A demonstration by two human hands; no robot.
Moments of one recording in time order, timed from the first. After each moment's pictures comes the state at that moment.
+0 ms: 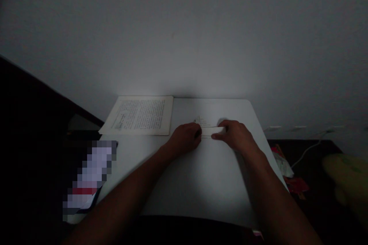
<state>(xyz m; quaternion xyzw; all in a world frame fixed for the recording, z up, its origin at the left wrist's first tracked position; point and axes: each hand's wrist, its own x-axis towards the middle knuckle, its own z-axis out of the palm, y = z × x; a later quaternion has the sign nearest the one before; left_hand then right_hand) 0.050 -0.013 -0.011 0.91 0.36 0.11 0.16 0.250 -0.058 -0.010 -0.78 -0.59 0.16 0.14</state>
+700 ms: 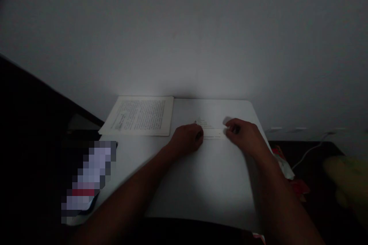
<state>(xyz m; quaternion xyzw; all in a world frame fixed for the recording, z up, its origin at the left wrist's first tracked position) 0.050 -0.014 -0.014 0.92 0.35 0.12 0.14 0.275 -0.069 -0.011 -0.74 -0.62 0.13 0.24</state>
